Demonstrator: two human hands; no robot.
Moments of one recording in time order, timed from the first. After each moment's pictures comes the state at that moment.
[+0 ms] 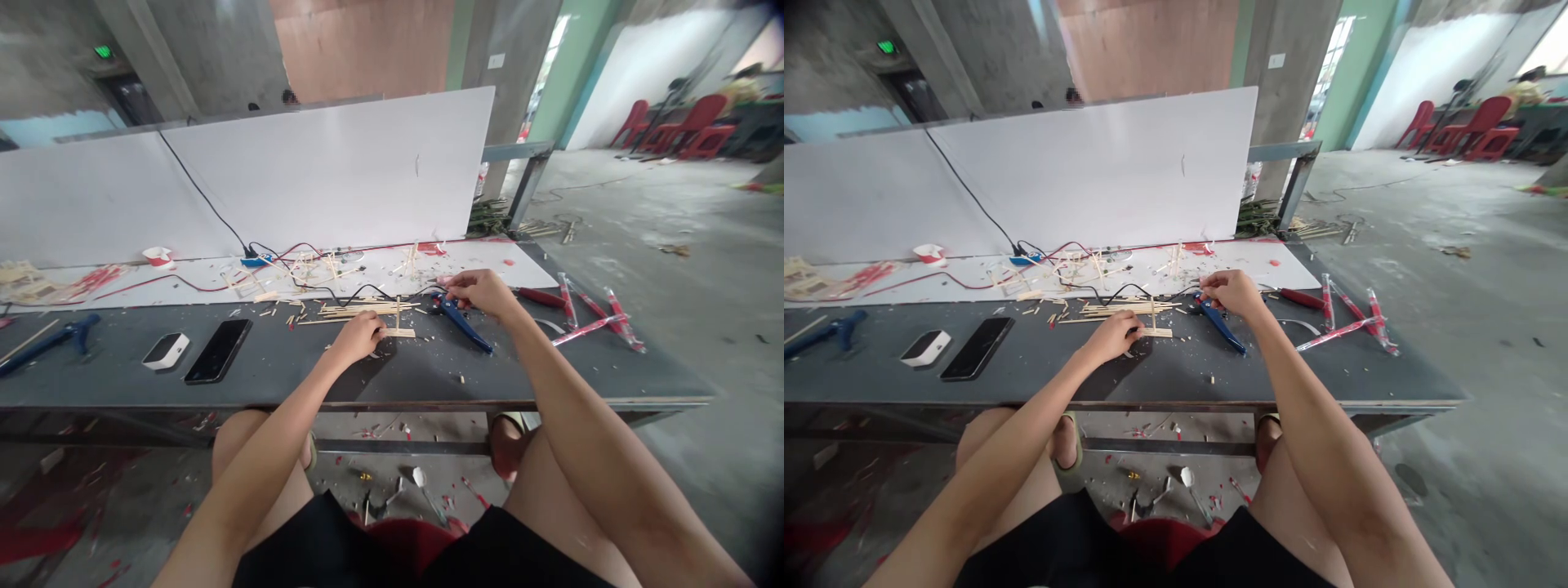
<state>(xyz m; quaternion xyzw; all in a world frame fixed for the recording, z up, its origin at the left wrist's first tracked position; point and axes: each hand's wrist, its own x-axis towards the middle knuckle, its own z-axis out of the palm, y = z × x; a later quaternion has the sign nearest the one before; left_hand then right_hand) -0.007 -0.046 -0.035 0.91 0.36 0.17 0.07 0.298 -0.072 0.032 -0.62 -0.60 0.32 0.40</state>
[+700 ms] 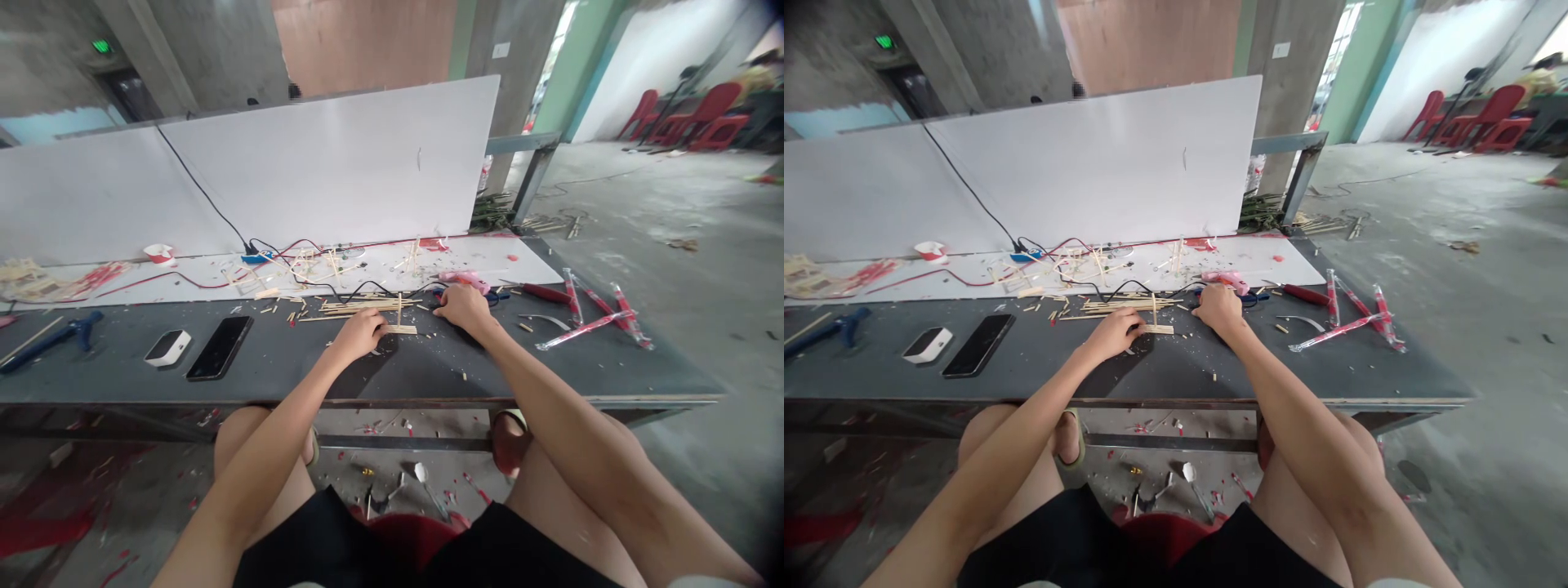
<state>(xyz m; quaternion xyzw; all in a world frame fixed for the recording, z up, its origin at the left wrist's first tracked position) -0.005 -0.048 -0.033 0.91 0.37 0.16 0.06 0.266 -0.057 -0.005 -0.74 -0.66 0.06 0.13</state>
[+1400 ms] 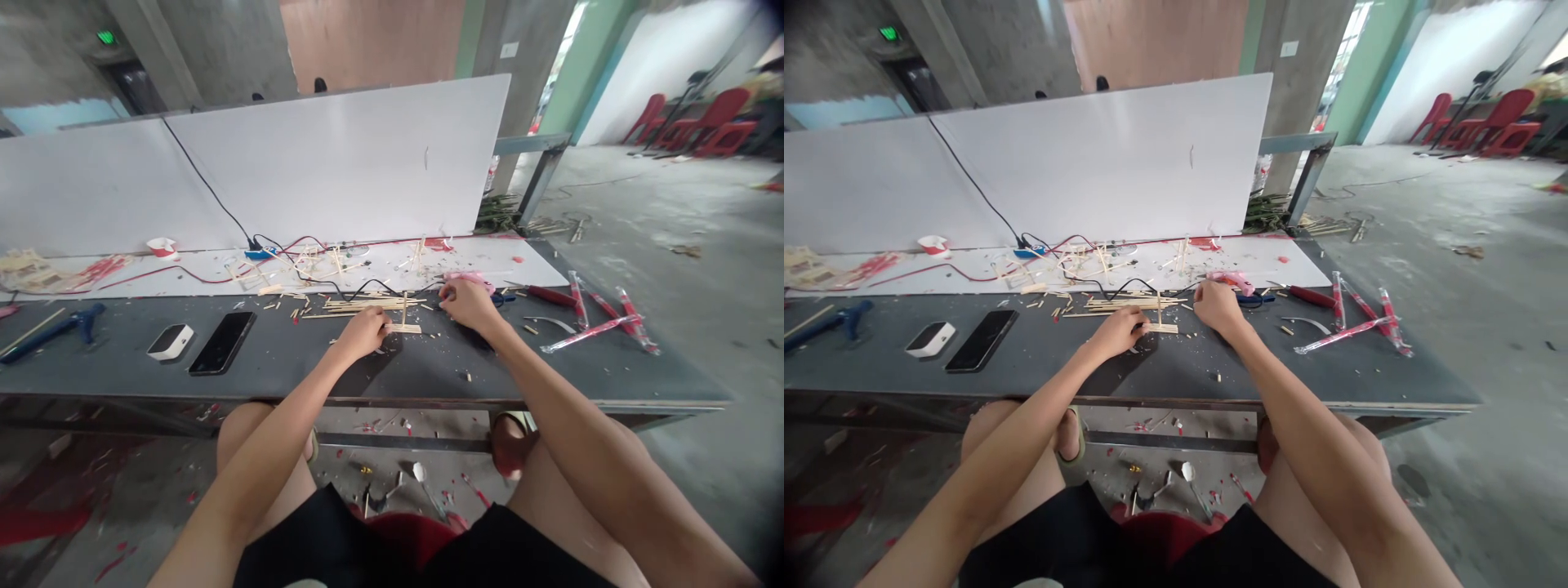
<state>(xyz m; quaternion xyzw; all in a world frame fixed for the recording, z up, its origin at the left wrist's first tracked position) -0.004 -0.051 -0.030 0.91 0.37 0.15 0.05 0.251 -0.071 0.015 -0.70 -0.68 0.09 0.16</state>
